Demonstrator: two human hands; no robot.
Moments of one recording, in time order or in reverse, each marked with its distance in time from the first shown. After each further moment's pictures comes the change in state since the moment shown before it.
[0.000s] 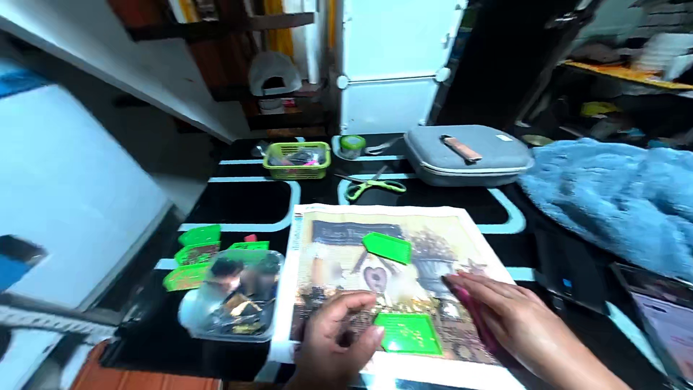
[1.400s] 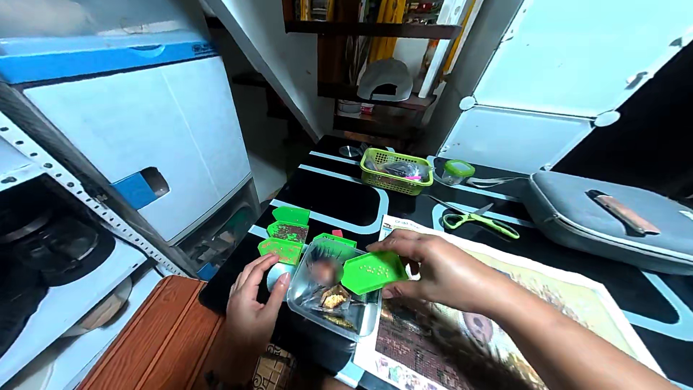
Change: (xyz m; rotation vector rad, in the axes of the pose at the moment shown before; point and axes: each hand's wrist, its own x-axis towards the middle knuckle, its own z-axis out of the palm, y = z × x) left_hand -0.067 0.026 -0.199 0.930 0.691 -0.112; right_hand 0.201 -0.208 0.027 0.356 -0.567 -0.444
